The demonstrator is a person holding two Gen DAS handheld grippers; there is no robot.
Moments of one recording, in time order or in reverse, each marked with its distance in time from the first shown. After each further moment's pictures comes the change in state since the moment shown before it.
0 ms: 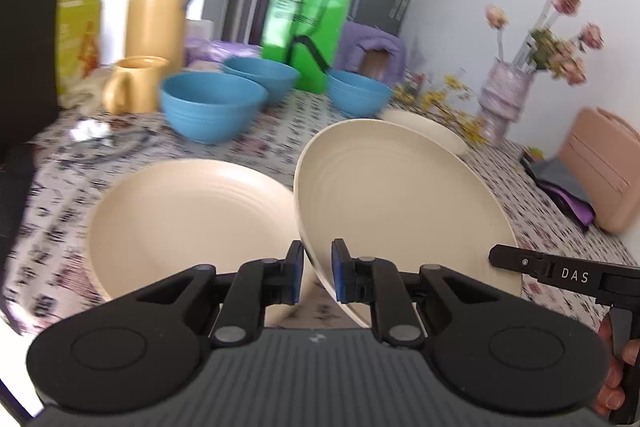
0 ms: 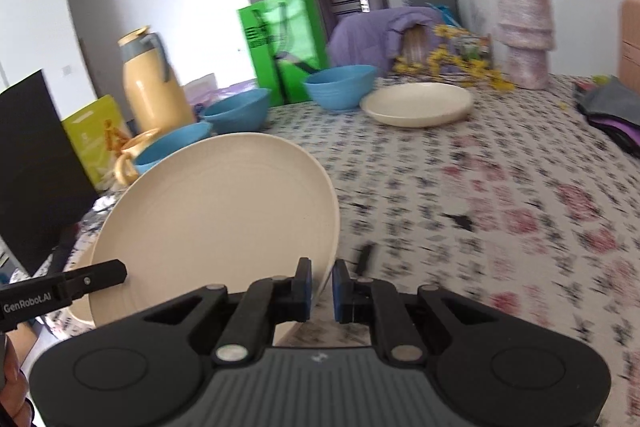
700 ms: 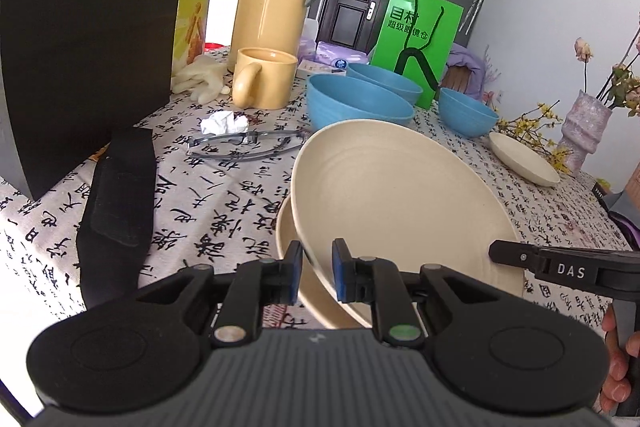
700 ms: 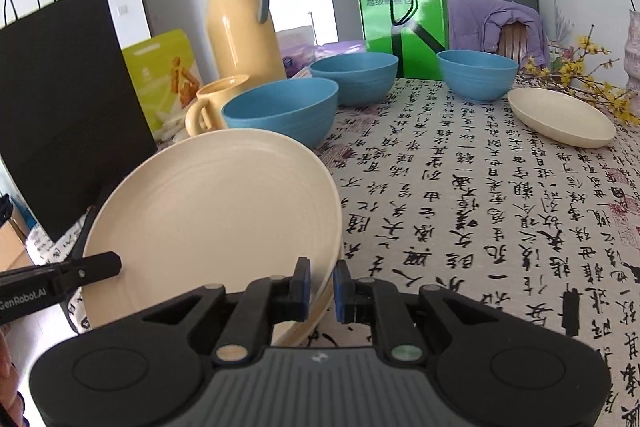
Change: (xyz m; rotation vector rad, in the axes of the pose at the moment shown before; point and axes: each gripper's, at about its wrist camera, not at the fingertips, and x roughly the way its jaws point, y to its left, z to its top) left arm -0.004 0.120 0.006 -0.089 0.000 0.143; right arm 0.090 0.124 0.006 -0.172 0.103 0.072
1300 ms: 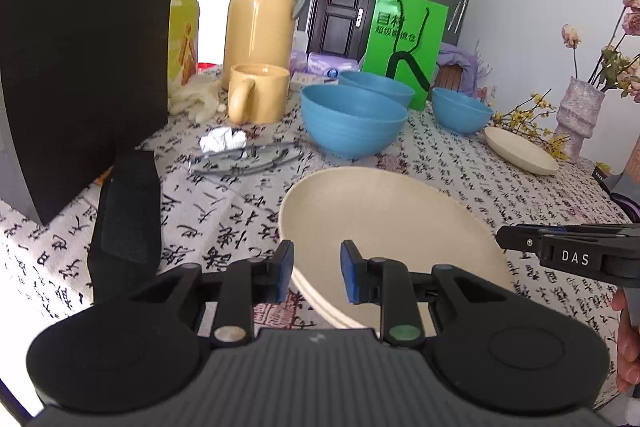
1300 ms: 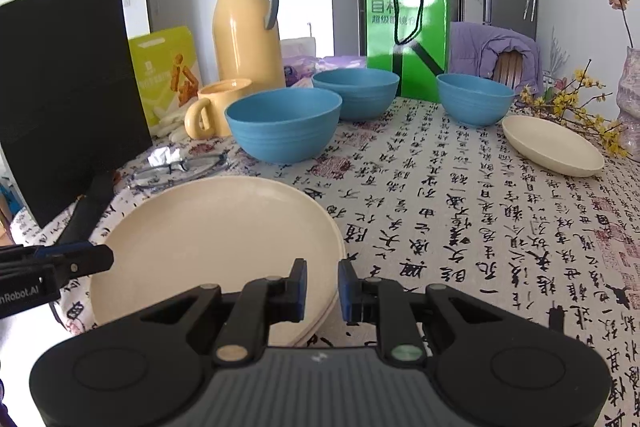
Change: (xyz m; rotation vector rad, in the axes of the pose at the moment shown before) left arm -0.013 -0.009 -0.003 0.081 -0.049 0.012; right arm -0.018 0.008 -0.003 -0.056 -0.067 -0.048
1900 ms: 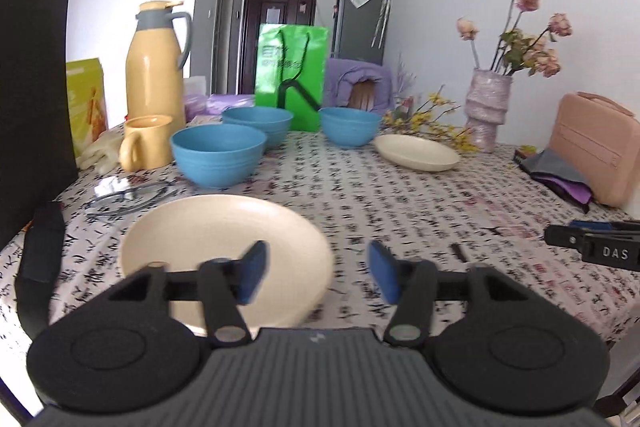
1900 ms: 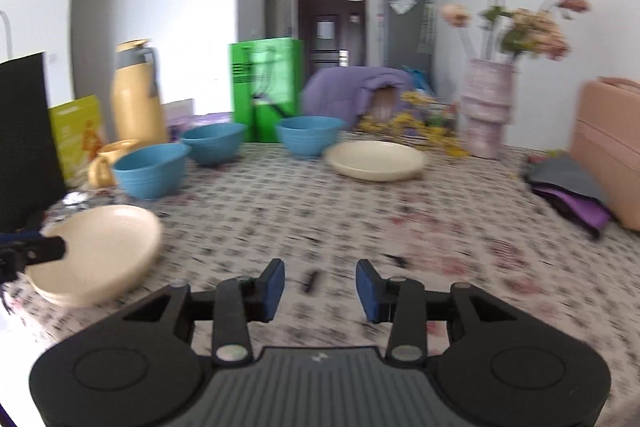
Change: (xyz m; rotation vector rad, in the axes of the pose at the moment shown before) left arm -0.049 -0.124 -0.025 0.152 -0.109 -0.152; right arm -0.153 -0.133 -0.072 0.110 -0.162 -0.281
